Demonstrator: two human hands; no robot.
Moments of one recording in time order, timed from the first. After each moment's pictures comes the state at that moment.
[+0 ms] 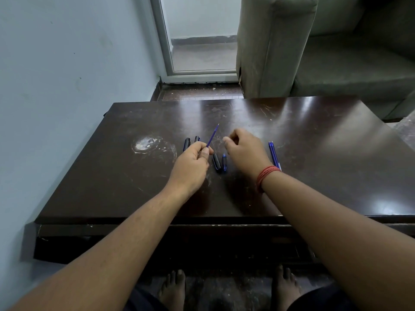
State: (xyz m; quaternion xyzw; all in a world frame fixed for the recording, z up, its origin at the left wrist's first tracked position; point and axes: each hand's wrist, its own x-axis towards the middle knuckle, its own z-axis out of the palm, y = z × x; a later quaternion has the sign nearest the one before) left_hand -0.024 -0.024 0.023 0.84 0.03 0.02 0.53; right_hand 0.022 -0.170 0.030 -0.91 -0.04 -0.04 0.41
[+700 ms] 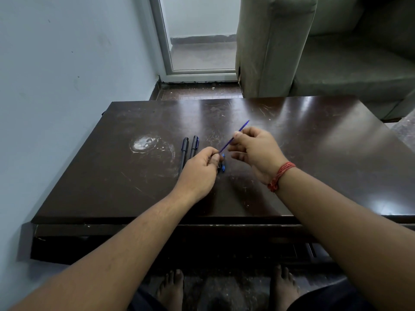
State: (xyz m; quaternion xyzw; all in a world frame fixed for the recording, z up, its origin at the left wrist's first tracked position) left_hand -0.029 -0.040 0.019 0.86 -0.01 -0.01 0.51; right_hand 0.013 -0.186 0.043 -0.66 0.06 0.05 0.74
